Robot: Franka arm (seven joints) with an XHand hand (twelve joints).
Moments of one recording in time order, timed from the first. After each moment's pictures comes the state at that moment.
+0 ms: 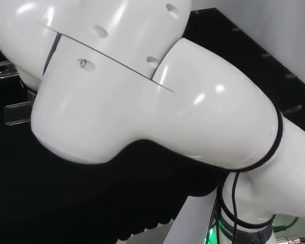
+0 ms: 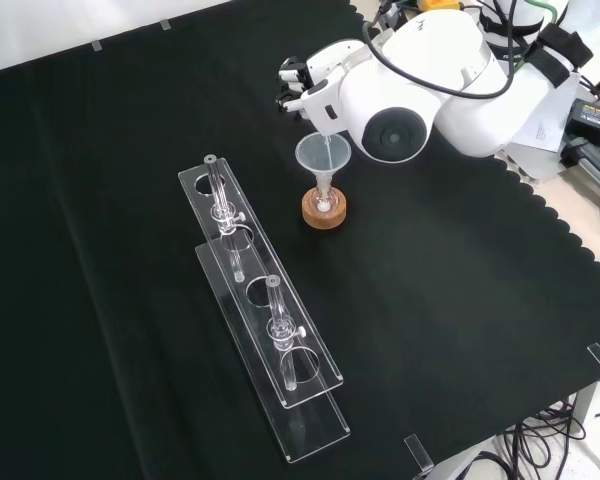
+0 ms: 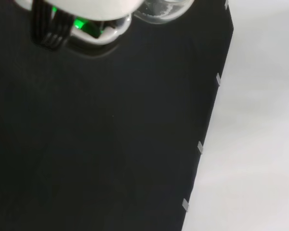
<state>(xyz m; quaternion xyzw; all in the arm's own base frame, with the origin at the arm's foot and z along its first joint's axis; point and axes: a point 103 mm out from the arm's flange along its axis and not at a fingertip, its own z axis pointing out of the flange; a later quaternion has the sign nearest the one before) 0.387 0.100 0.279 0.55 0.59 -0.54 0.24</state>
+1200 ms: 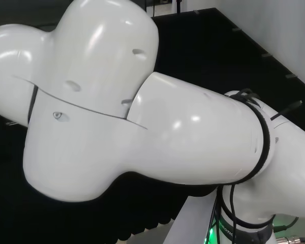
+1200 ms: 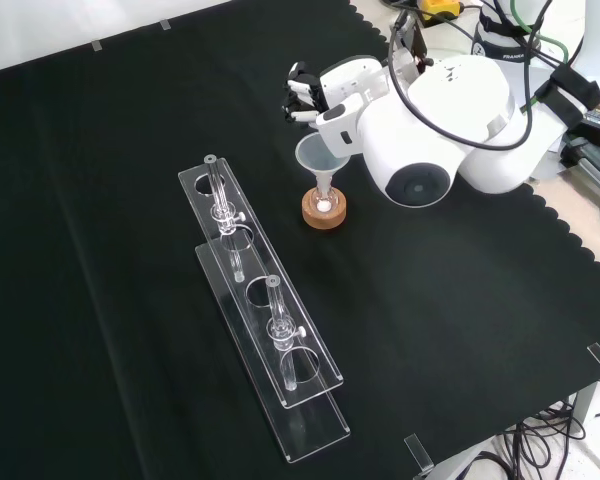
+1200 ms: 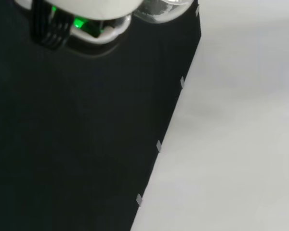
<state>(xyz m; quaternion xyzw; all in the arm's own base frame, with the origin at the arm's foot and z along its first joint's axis) 0.386 0.130 0.282 0.52 0.55 -0.59 0.29</state>
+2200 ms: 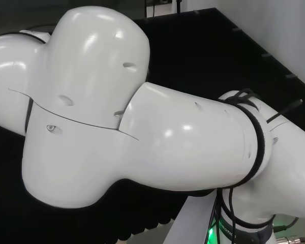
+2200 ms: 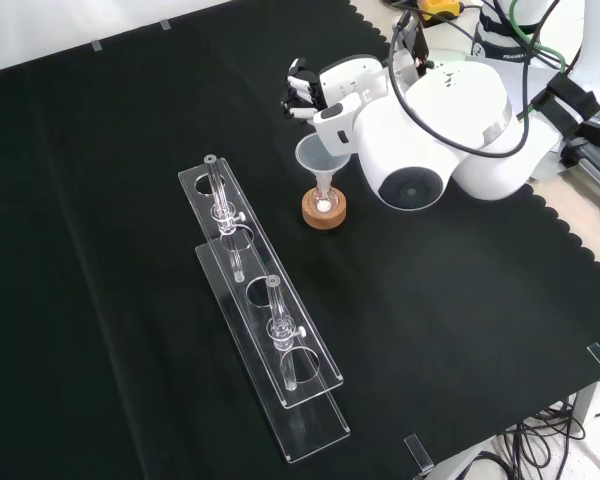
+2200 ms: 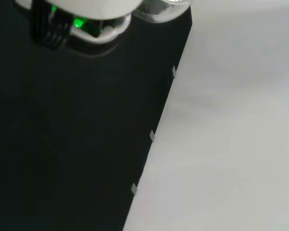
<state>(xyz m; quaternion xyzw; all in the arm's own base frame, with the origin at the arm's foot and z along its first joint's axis) 0.386 0.130 0.286 0.54 0.53 -0.59 0.29</state>
